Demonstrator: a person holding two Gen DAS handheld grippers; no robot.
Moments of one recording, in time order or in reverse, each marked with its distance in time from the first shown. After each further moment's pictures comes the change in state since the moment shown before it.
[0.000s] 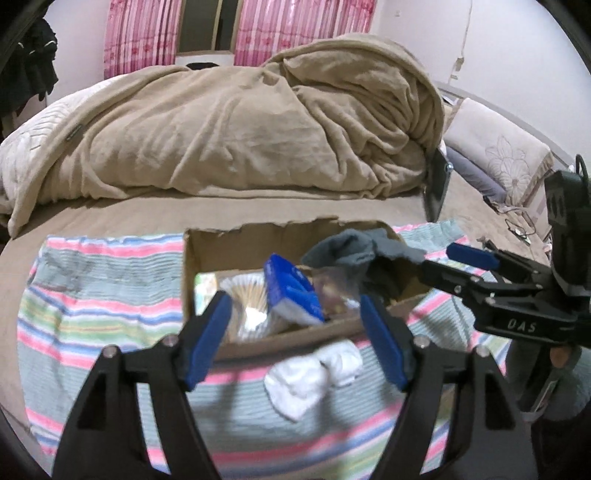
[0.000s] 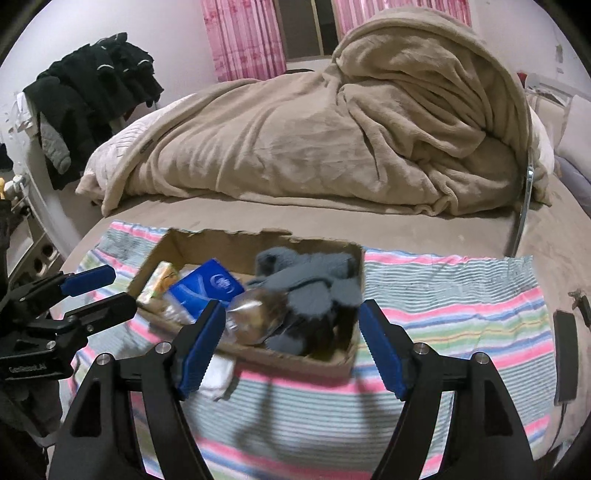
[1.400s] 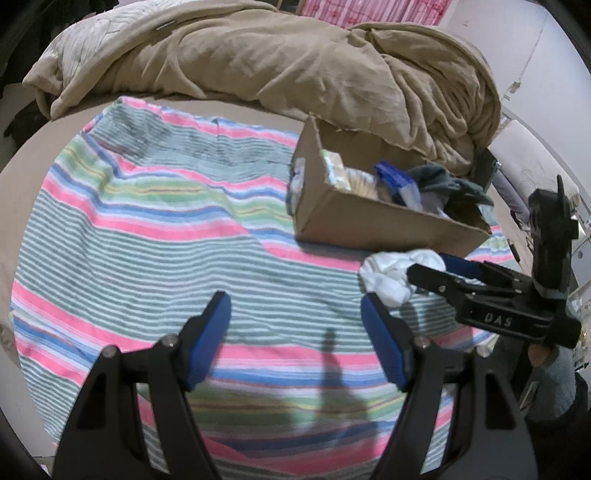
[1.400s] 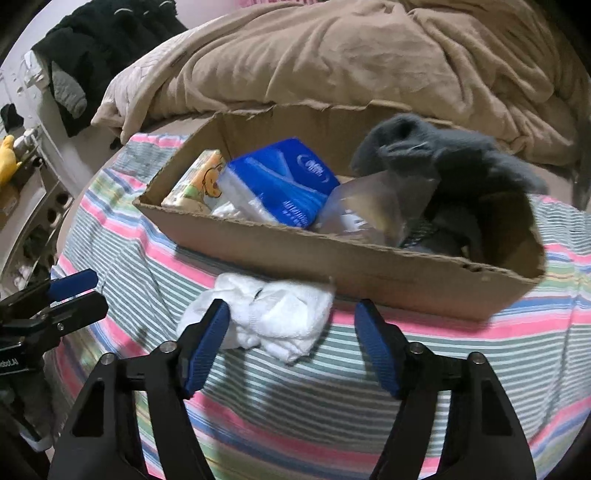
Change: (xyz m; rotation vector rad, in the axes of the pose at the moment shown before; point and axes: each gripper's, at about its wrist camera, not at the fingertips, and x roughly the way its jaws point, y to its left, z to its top) left arm -0.005 0.091 -0.097 -0.244 0.125 0.048; right arm 0.084 0.071 -0.058 -0.055 0.231 0.103
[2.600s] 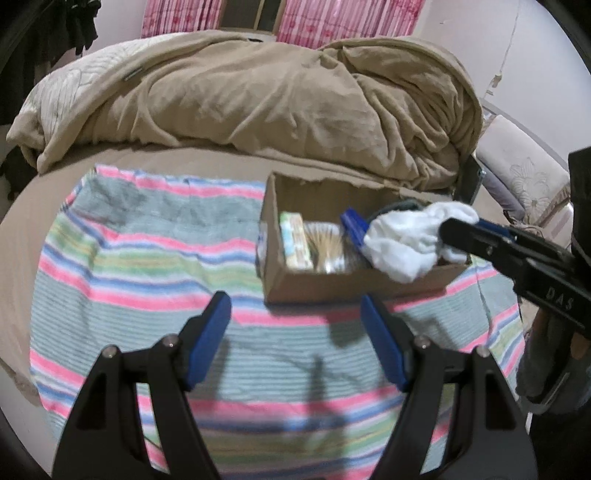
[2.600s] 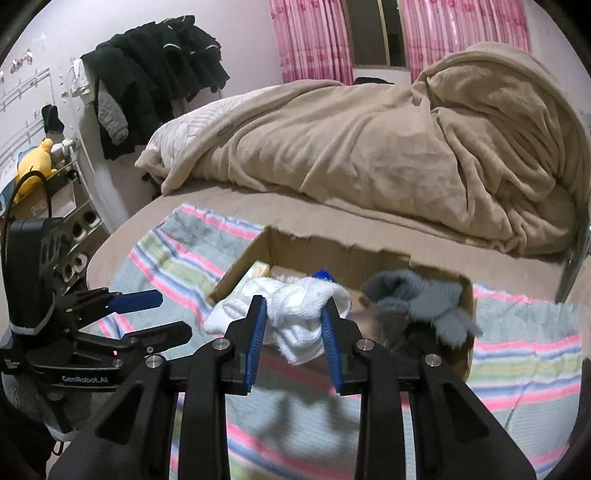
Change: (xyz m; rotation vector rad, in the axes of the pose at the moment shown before) left arm -0.016 -0.033 0.048 0.094 -0.080 0.001; right arm -0.086 0.016 0.052 -0.124 -0.238 0.046
